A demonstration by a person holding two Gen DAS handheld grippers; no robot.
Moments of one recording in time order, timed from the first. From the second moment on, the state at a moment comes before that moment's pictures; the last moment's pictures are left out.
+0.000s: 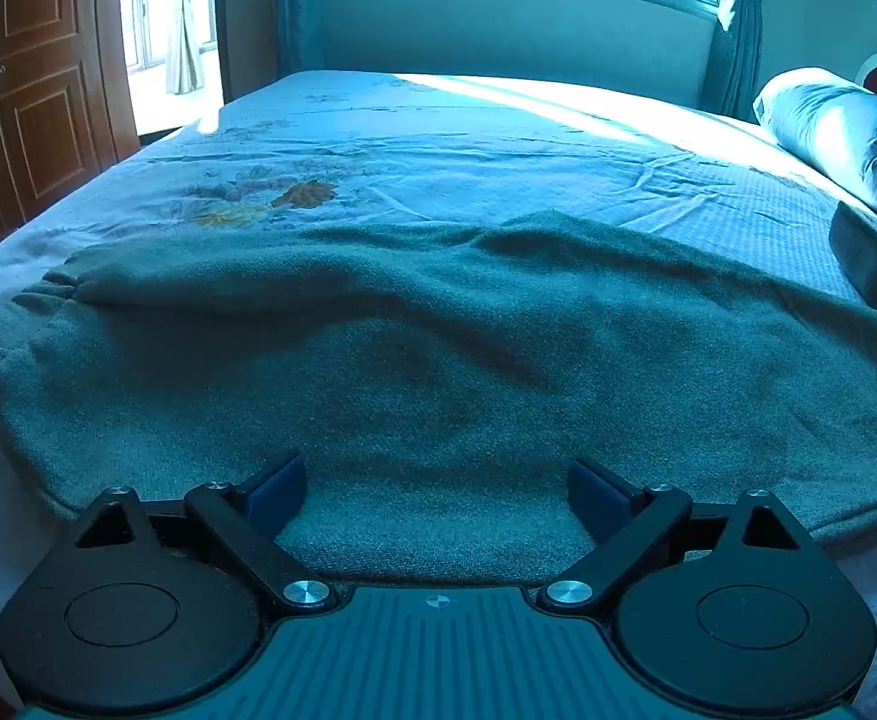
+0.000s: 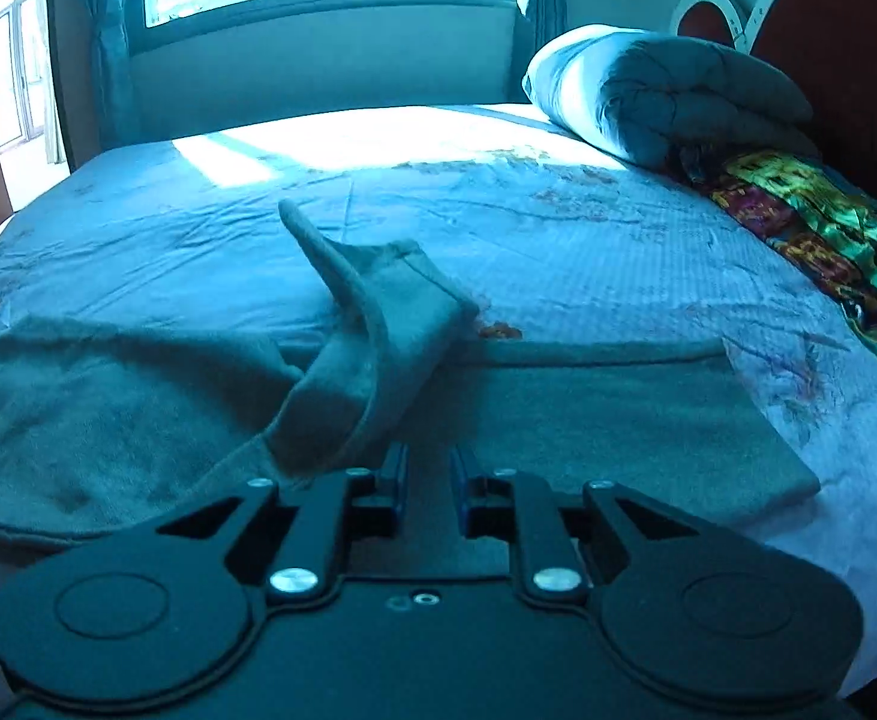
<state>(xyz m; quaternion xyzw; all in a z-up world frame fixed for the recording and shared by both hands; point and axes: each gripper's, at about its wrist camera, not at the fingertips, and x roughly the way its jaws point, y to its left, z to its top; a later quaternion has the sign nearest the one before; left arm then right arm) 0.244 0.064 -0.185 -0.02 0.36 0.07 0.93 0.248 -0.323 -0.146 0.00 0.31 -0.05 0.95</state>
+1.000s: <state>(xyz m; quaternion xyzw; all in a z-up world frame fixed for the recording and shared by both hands) 0.249 0.063 -0.189 -0.01 0.37 0.07 0.93 0.227 -0.495 -0.179 0.28 0.28 -0.13 0.91</state>
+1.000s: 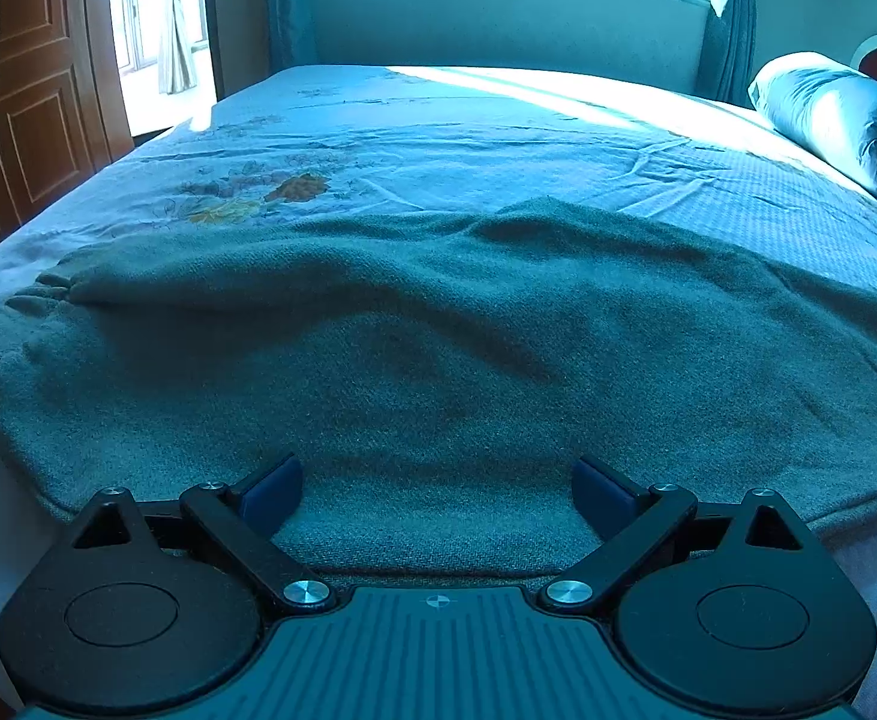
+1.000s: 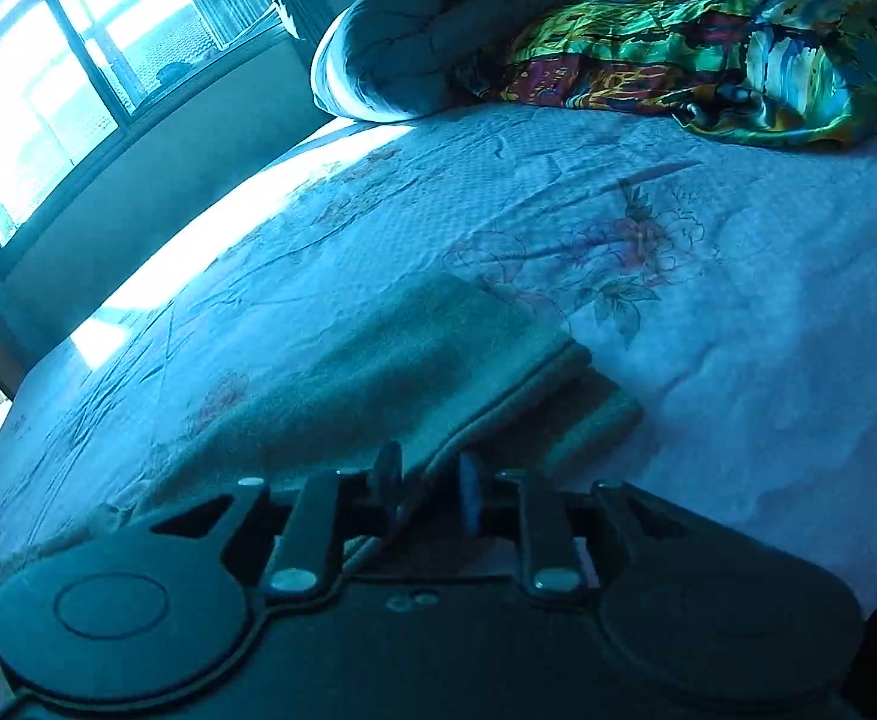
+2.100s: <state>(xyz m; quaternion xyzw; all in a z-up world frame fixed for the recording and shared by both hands) 0.246 0.068 -0.191 0.00 0.37 0.04 0.93 0.189 -0.550 -0.213 0.46 0.22 -0.13 0.85</state>
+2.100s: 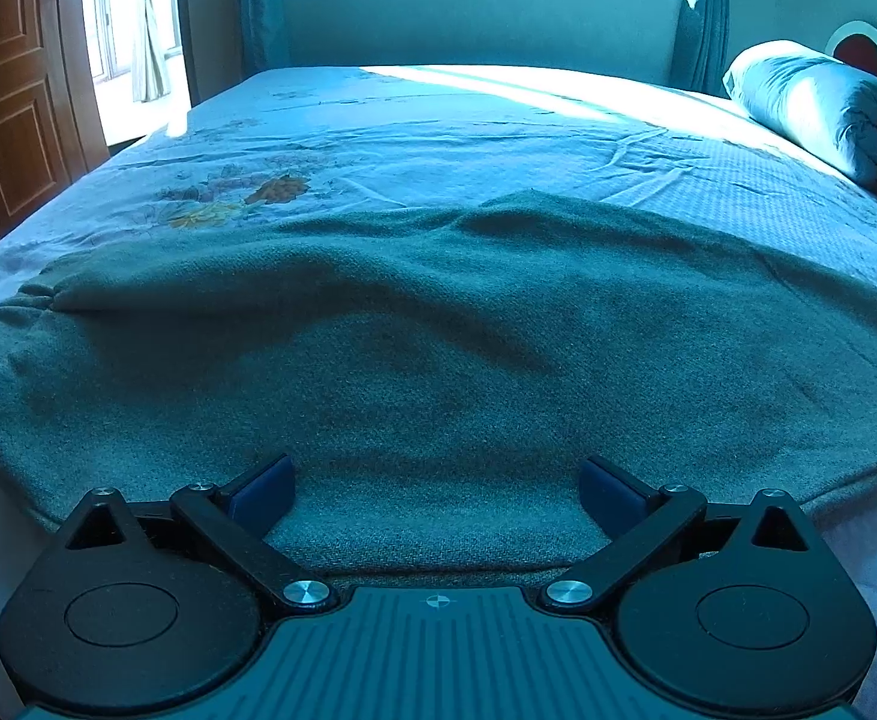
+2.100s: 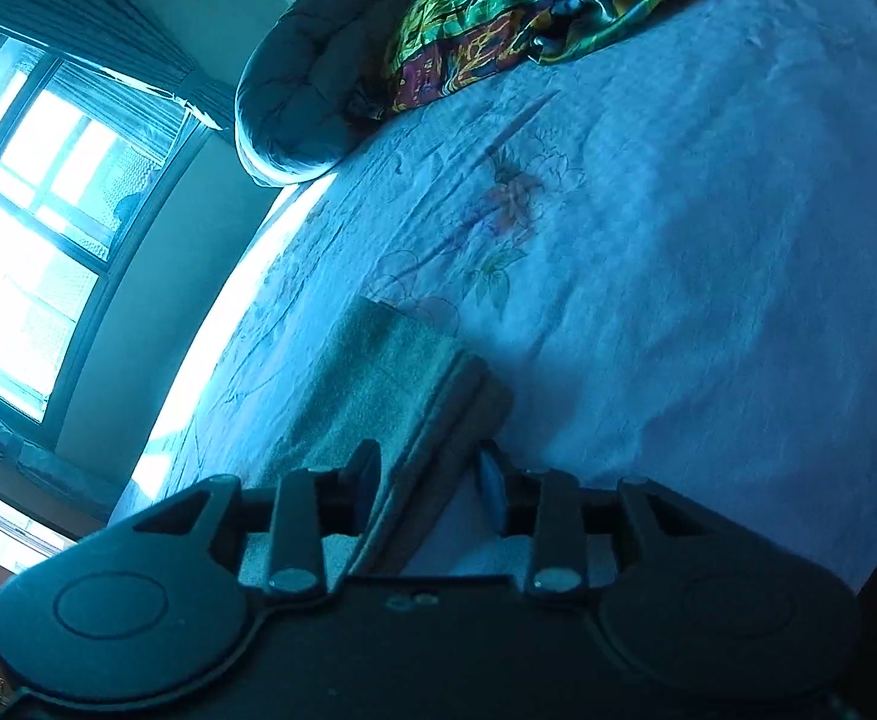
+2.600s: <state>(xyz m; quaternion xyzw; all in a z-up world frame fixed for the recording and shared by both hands) 0.241 0.070 -0.197 0.00 0.35 0.02 0.94 0.196 -0.565 -0.229 0.44 0.22 -0.11 0.86</state>
